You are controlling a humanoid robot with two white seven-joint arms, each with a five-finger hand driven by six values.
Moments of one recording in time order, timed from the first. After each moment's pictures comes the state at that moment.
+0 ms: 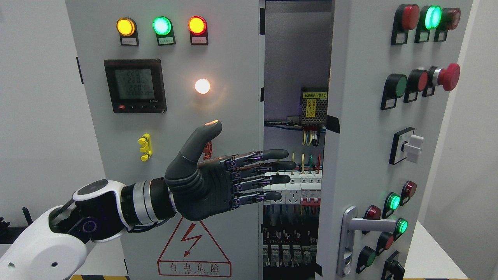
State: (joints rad) left arm -1.15 0.62 -0.71 -1.66 1.46 0.47 -0.49; right arm 0.15 0.12 0.15 -0.12 -0.08 -0.06 0.05
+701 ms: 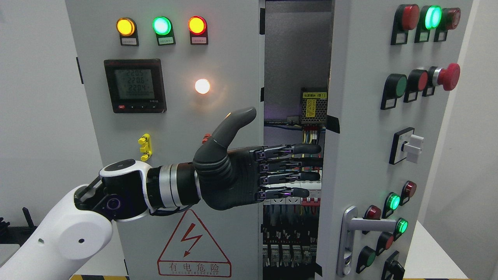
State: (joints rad) left arm -1.26 0.48 -0.71 -1.58 1.46 0.59 -0.49; right arm 0.15 0.12 0.15 -0.12 -0.08 -0.06 0.05
